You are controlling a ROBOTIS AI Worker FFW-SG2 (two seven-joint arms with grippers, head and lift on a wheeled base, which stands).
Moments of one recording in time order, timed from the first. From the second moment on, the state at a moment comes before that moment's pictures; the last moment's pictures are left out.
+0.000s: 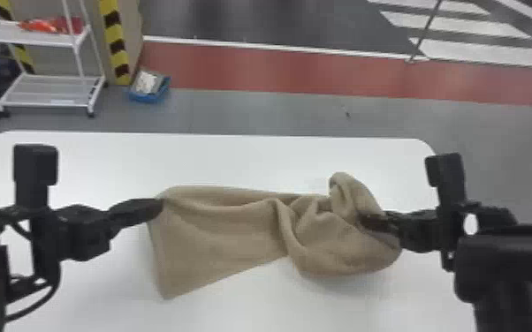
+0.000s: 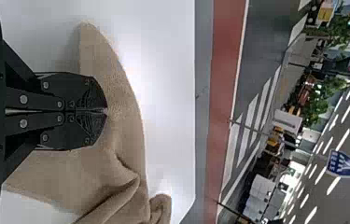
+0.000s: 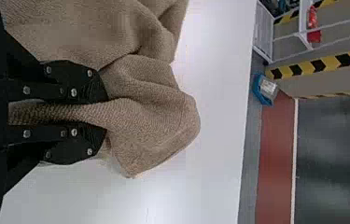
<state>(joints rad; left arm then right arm) 0.07 0.00 0.12 -2.10 -0.08 1.03 -0.79 0.01 -0.09 -0.25 -2.06 0.51 1.15 0.96</state>
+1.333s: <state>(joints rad) 0.14 0.00 0.20 -2.10 -0.09 0.98 -0.85 0.18 -0.24 -0.51 -2.24 0.60 1.17 1.12</state>
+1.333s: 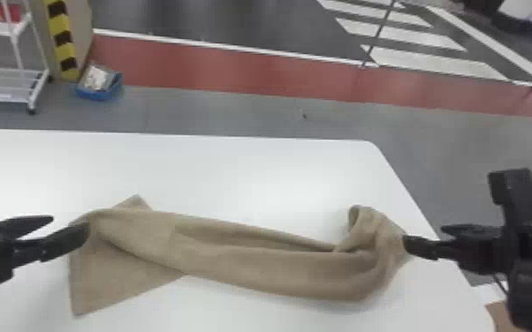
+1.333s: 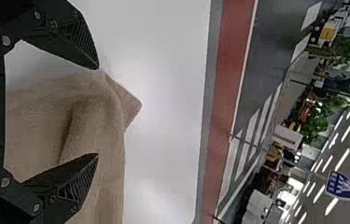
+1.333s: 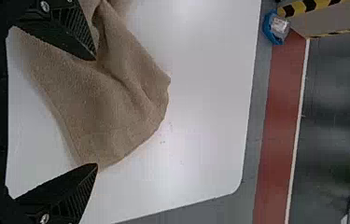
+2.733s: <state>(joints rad) 0.30 0.06 0.06 -1.95 -0.38 0.51 -1.15 0.21 -0.43 -0.86 -1.99 0.59 1.10 1.08</state>
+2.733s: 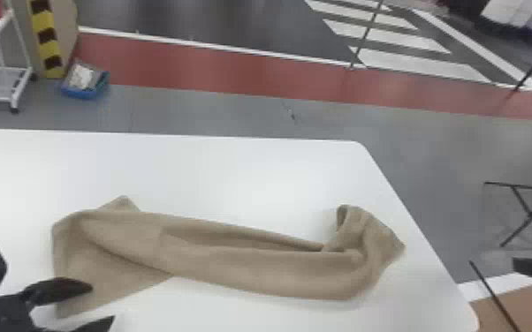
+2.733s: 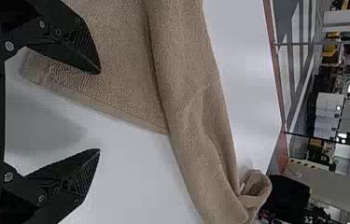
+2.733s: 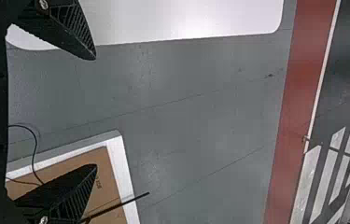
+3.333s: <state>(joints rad) 0.28 0.06 0.06 -1.95 -0.38 0.53 -1.17 0.19 -0.42 -0.84 -1.97 0.59 1.11 1.07</state>
